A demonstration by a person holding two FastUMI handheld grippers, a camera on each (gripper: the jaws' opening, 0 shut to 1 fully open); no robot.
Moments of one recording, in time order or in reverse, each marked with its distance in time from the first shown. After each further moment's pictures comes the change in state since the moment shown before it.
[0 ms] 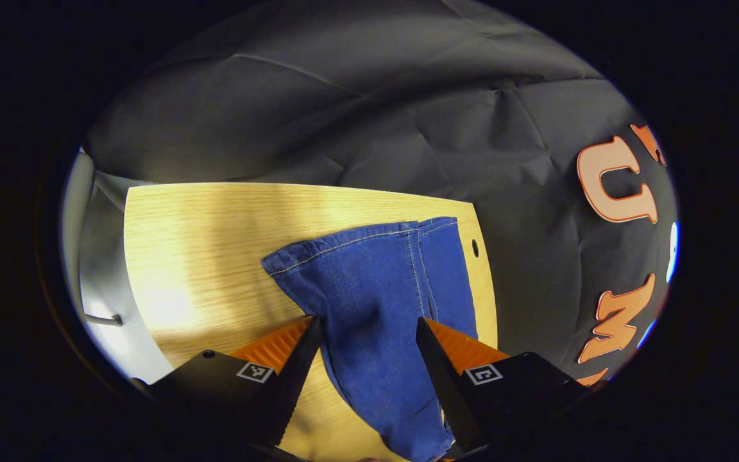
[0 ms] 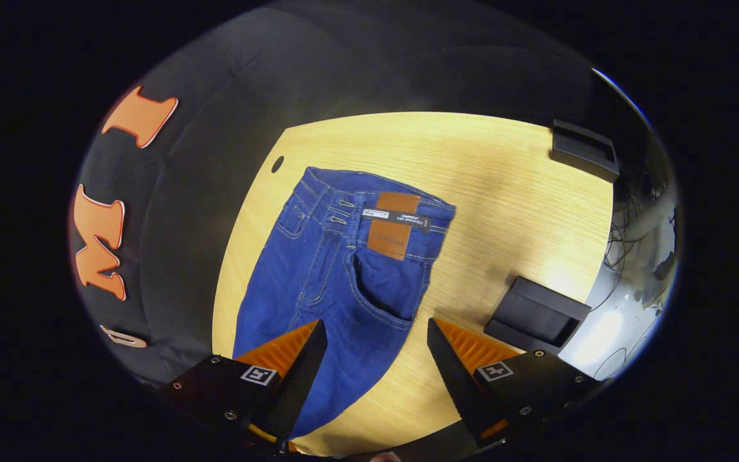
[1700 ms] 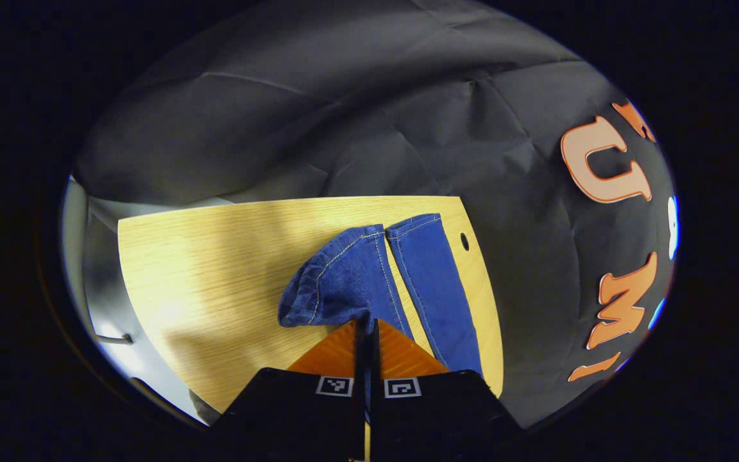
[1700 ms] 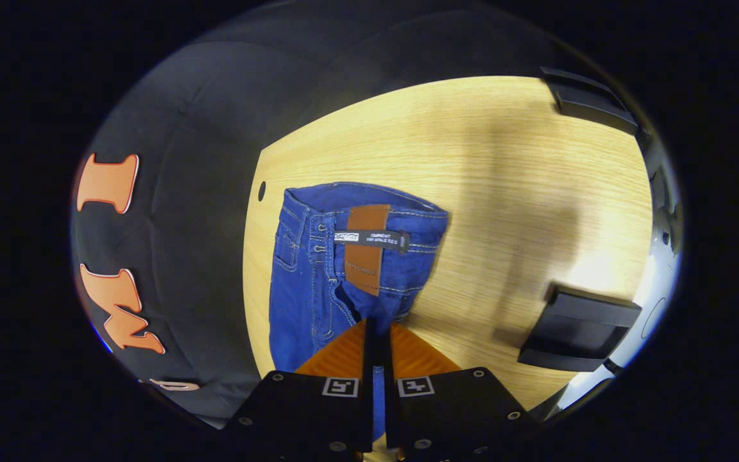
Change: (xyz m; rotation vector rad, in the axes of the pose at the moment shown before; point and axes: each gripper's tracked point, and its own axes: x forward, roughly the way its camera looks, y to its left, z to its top) left arm -0.013 -0.024 0.006 0.123 -0.008 0.009; right arm 0.035 0.020 0.030 0.244 0.029 0.155
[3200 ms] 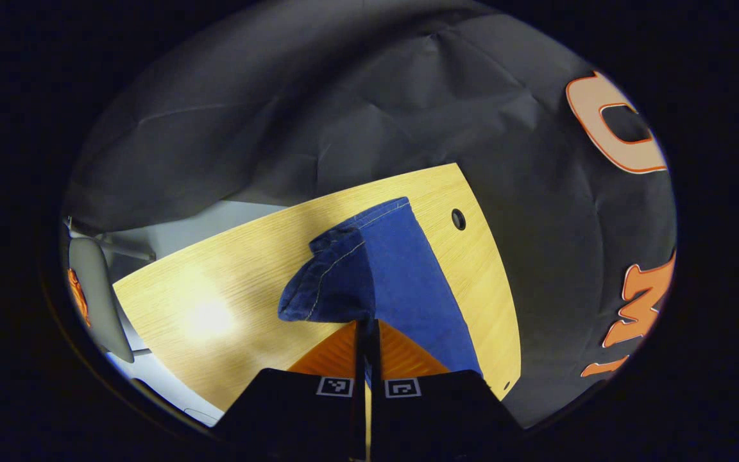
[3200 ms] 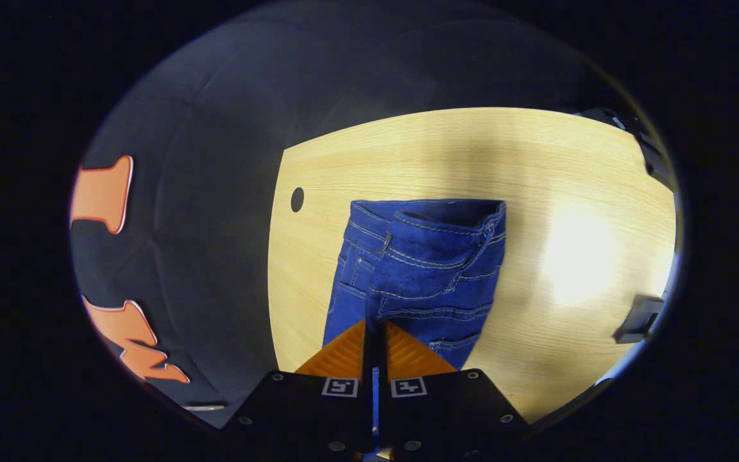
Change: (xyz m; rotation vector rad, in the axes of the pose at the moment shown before) left arm 0.055 -0.135 0.041 0.110 0.225 0.171; right arm 0.059 0.121 0.033 0.045 0.012 -0.098
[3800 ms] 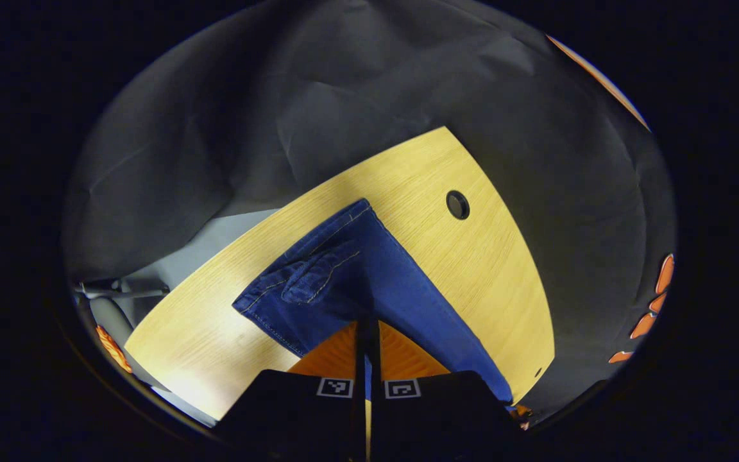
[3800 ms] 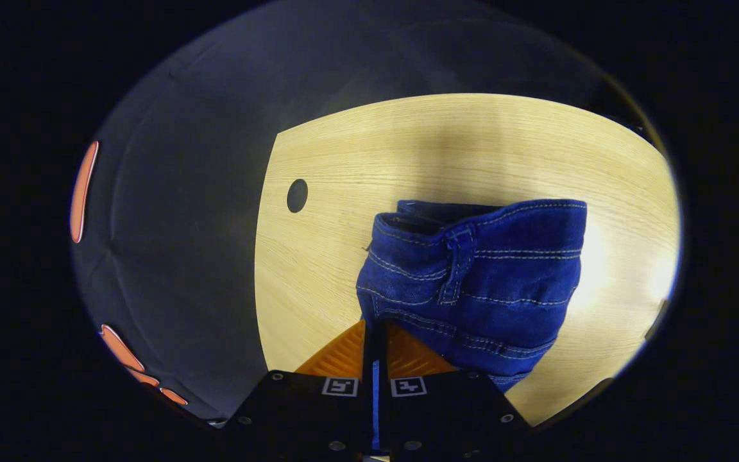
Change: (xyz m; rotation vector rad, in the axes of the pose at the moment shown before) left arm 0.100 -0.058 0.042 0.213 0.151 0.133; right arm 0.079 0.058 0.012 -0.025 0.011 -0.092
